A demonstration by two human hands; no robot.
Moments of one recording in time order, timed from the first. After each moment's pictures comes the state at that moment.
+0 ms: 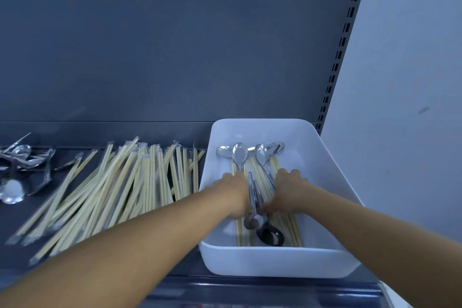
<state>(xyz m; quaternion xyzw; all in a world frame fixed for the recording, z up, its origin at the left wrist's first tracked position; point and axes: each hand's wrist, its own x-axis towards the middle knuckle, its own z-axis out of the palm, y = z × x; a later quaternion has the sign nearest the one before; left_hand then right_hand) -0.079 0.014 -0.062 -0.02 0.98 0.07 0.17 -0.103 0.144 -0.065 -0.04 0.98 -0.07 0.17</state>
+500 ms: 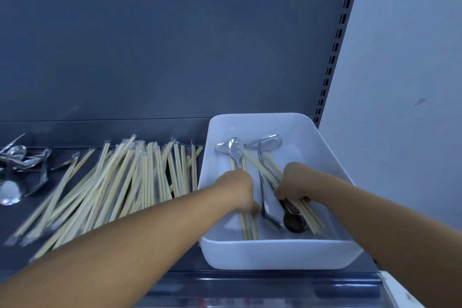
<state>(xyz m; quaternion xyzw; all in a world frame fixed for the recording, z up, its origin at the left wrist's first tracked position) -0.082 0.023 -0.056 0.04 0.98 0.07 0.19 -0.115 0.155 -0.054 0.00 0.98 -0.08 0.20</state>
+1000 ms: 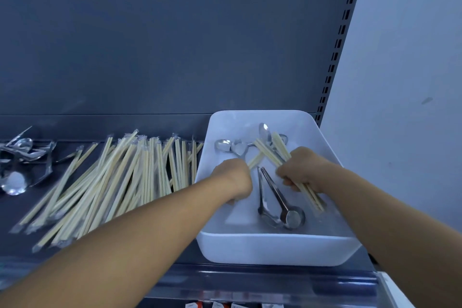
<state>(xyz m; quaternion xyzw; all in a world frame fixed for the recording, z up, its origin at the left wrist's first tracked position) -0.089 0.024 -0.053 -0.08 0.97 0.17 0.18 -0.121 0.169 -0.047 0.08 0.89 -0.41 0.18</state>
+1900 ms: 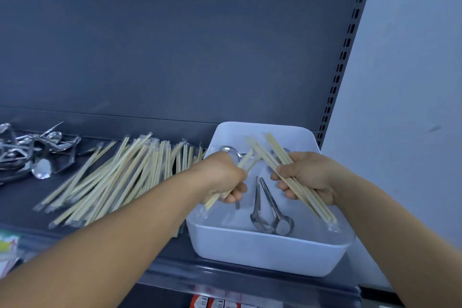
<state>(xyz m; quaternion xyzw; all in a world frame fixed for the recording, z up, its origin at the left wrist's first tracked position) -0.047 0.017 -0.009 -0.14 0.85 0.50 0.12 -0.094 0.191 -0.011 -0.02 0.76 -0.59 0.26</state>
